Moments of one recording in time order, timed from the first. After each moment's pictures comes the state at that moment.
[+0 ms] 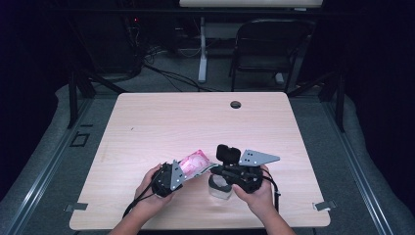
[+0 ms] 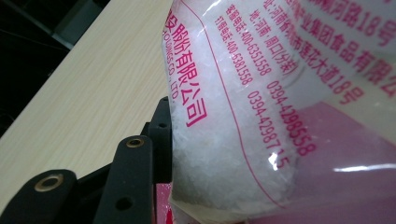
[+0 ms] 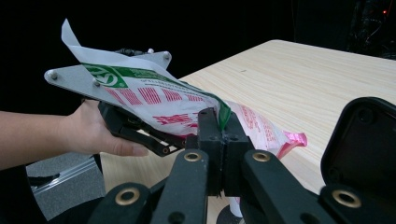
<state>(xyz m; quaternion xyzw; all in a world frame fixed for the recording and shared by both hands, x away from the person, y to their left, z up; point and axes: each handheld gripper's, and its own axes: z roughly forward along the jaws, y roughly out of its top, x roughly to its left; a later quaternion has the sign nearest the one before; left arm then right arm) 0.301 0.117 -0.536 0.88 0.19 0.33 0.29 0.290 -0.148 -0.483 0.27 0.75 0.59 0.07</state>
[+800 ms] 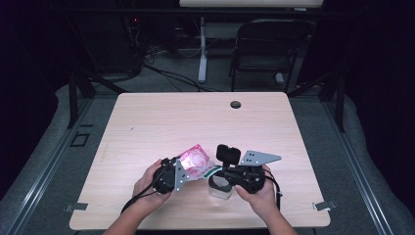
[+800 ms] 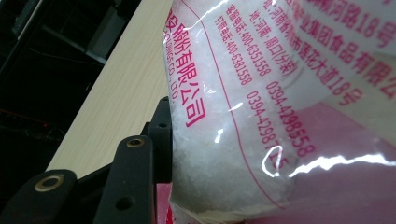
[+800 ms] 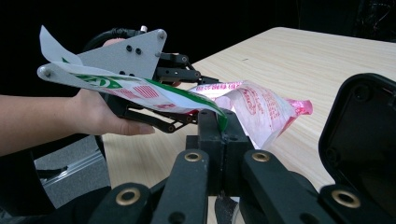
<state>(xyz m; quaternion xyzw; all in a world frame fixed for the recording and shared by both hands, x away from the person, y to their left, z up) 0.302 0.112 -0.531 0.87 0.15 0.39 0.26 0.291 -0.155 -0.487 0.28 0.76 0.58 0.06</state>
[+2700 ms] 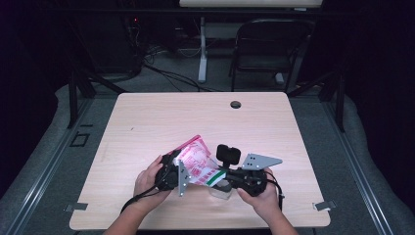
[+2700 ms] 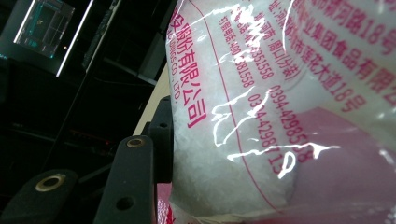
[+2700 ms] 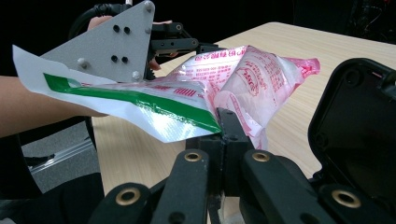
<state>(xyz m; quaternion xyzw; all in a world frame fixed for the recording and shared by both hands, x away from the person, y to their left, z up) 0.302 0.106 -0.530 0.83 0.11 0.50 0.24 0.286 -0.159 -0.492 0.27 0.78 0.56 0.08</state>
